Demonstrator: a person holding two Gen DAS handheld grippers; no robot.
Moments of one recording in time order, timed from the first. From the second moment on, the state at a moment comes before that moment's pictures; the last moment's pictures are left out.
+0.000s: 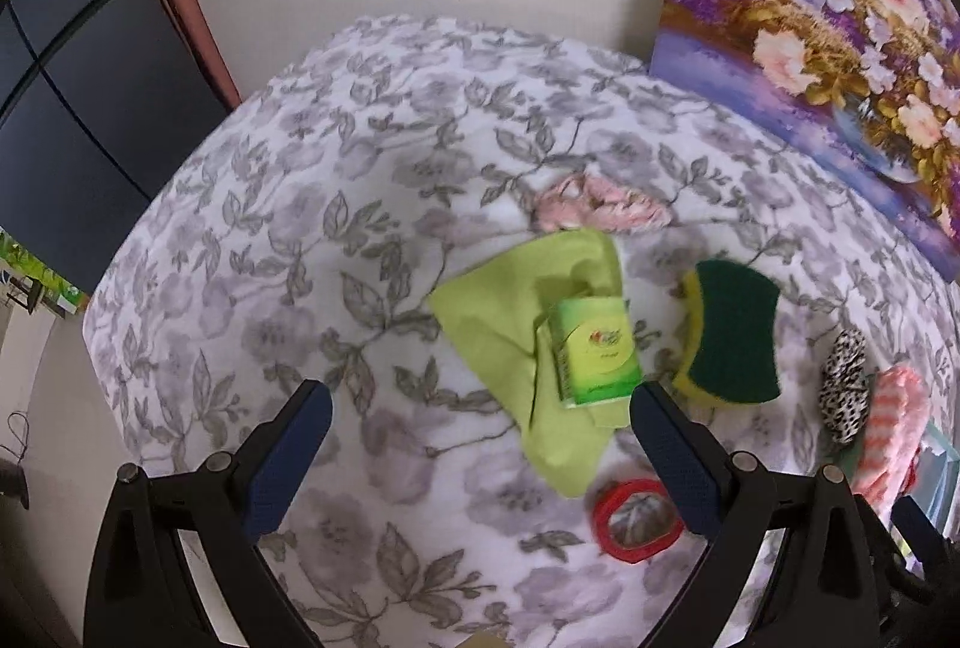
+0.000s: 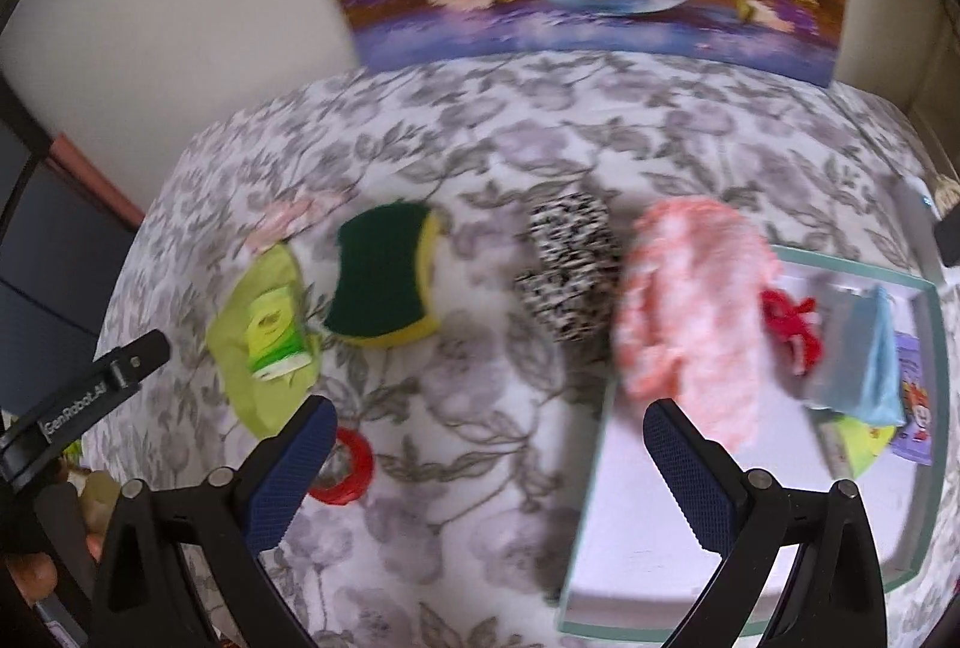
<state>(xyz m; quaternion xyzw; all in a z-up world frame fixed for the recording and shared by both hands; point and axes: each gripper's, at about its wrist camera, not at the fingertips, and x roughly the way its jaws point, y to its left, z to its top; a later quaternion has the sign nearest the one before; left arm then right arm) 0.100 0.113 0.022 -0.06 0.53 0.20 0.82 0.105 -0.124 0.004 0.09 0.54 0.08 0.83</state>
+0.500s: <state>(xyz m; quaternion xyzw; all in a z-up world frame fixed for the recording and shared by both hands) 0.101 0.137 -0.036 -0.10 0.59 0.20 0.78 0.105 -0.069 -0.046 0.05 0.60 0.11 0.79</state>
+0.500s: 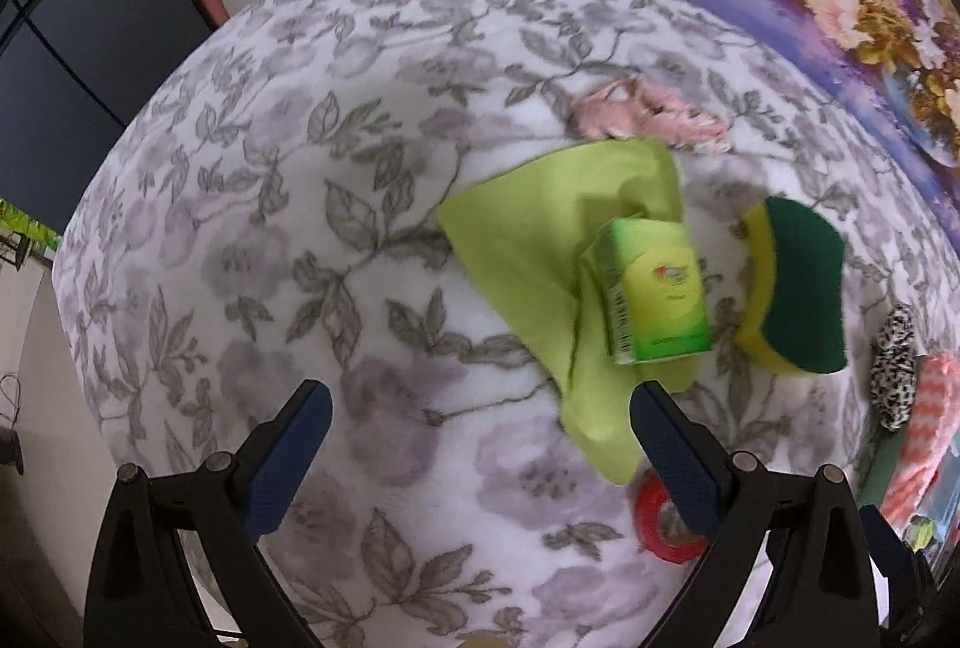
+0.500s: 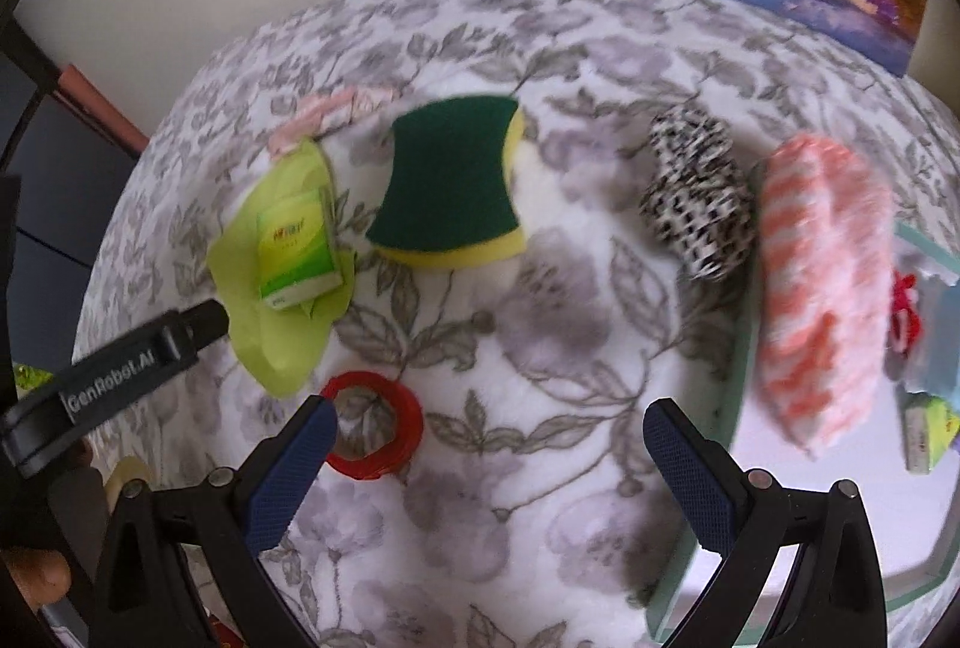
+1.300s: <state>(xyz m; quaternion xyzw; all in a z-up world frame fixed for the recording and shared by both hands) 0.099 0.158 -0.051 -0.13 0.60 0.21 0.76 0.095 -0.014 -0.085 -0.03 0.62 0.15 0.77</state>
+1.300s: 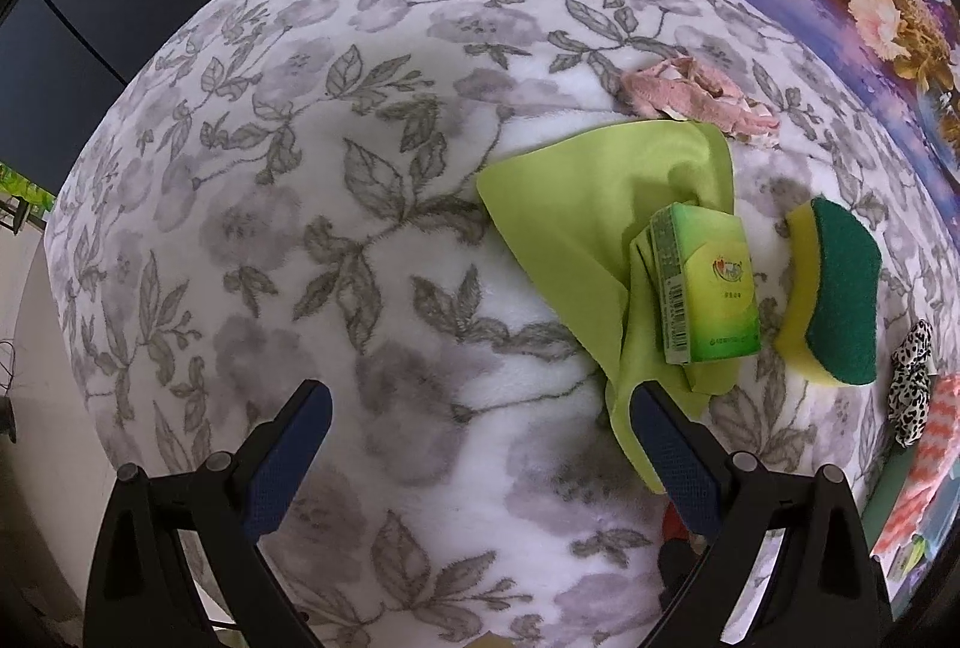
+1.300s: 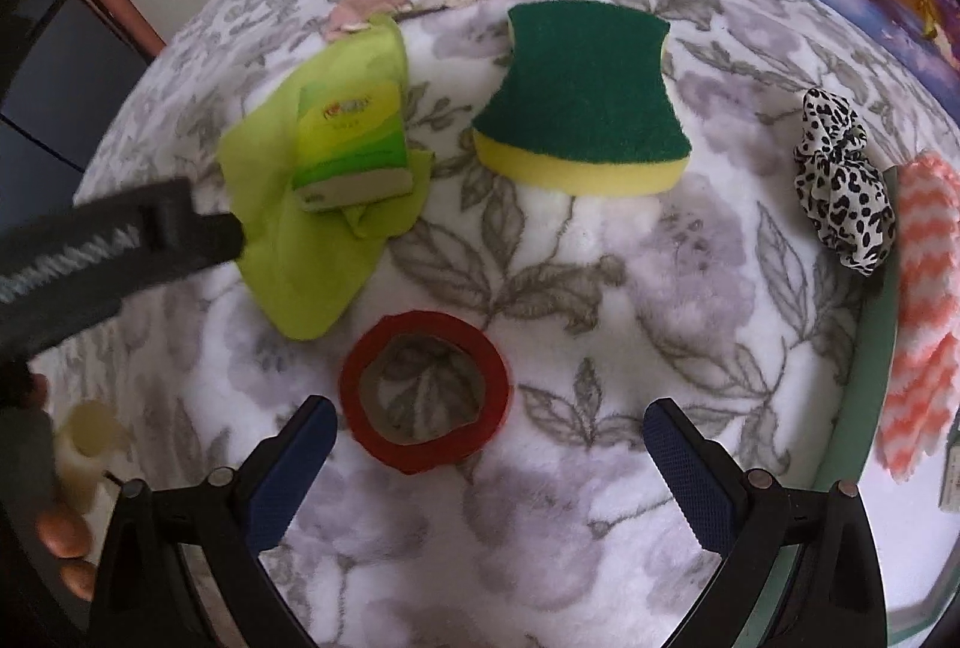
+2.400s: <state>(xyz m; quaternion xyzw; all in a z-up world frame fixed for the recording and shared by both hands) 0.114 0.139 -0.033 -0.14 0.57 0.18 0.79 0.113 -0.036 -0.065 0.03 0.59 0.15 0.79</state>
